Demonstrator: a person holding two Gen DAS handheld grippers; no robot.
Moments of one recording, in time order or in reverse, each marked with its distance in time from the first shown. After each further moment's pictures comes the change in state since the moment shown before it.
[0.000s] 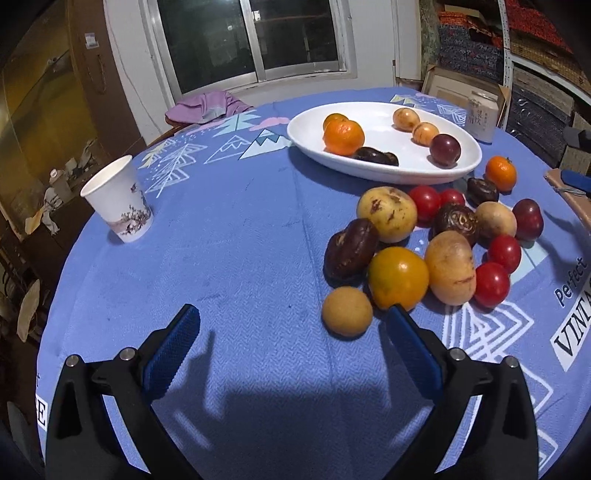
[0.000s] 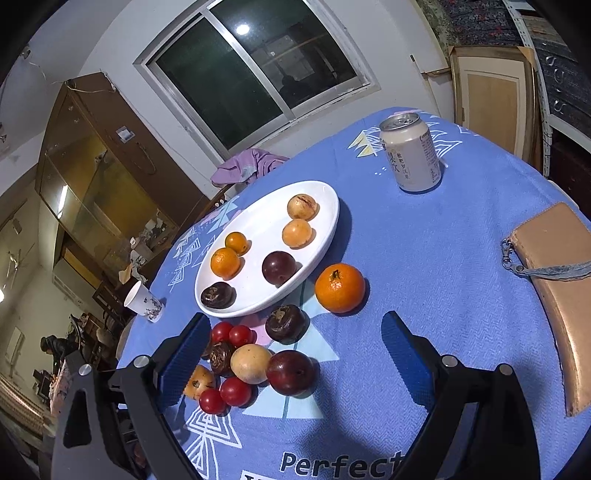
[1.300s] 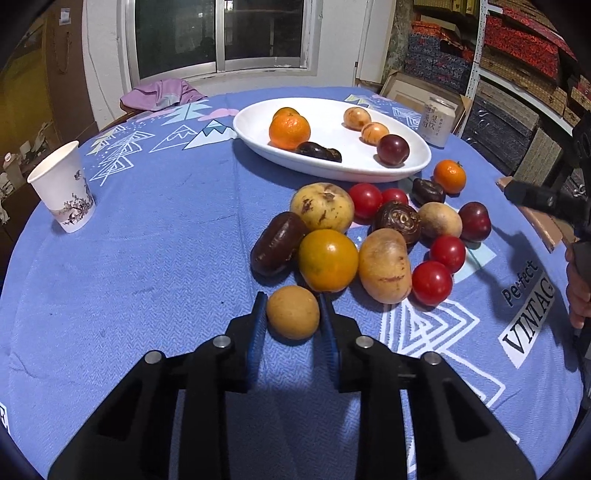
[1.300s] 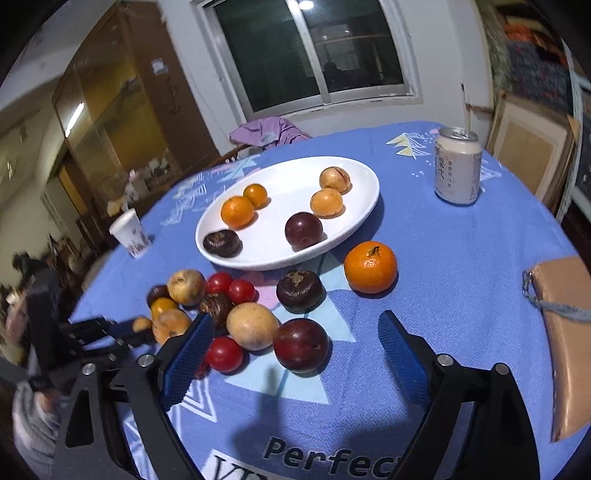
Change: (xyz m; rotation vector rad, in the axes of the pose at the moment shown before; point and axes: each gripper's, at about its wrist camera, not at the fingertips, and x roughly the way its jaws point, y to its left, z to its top) left arm 0.005 -0.008 -0.001 -0.037 0.032 -0.244; right arm 0.022 0.044 -0.029 -0.315 0.077 -0.085
